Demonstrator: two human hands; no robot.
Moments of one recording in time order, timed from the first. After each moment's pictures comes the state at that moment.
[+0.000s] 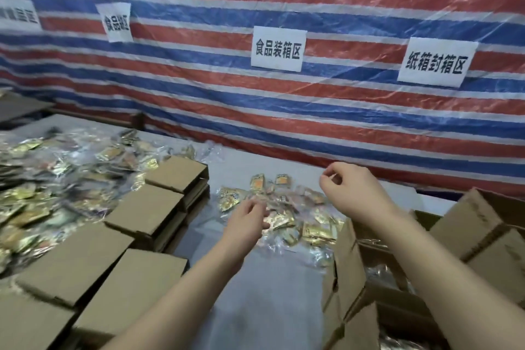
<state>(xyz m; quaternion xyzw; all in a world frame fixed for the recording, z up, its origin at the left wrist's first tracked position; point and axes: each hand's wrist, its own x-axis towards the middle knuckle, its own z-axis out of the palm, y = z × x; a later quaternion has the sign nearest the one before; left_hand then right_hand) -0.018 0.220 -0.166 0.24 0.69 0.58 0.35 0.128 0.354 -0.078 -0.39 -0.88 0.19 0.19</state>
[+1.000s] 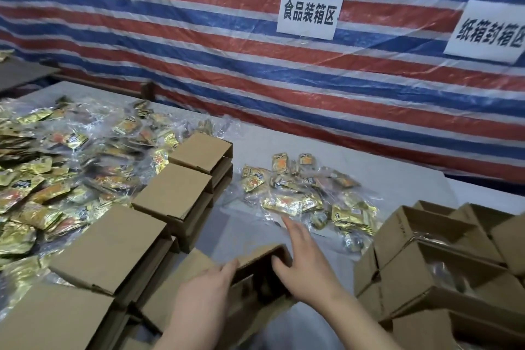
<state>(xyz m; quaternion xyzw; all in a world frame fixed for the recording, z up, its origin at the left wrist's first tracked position) -0.100 0.084 -0.273 0.49 0.87 0.05 0.09 0.027 0.250 -0.257 -0.32 -0.90 0.29 0.07</state>
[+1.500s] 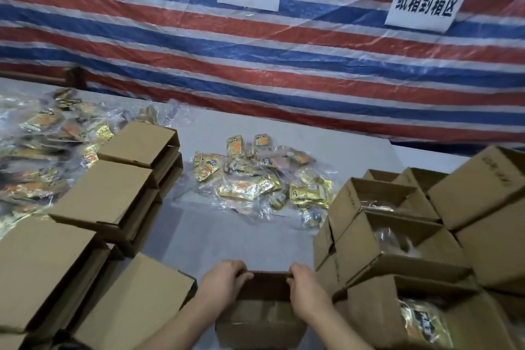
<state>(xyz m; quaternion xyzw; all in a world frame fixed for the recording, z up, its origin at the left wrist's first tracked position) -0.066 0.203 -0.376 0.54 0.78 0.14 0.28 0.116 0.287 -0.362 -0.52 -0.81 0.24 -0.08</state>
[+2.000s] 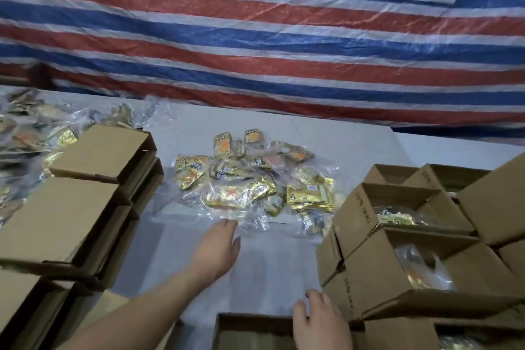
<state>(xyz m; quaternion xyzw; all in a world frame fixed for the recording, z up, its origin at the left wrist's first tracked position) -0.130 0.318 -0.419 0.58 0.78 0.17 0.16 0.111 0.294 -0.381 -0.66 -0.73 0.18 0.02</state>
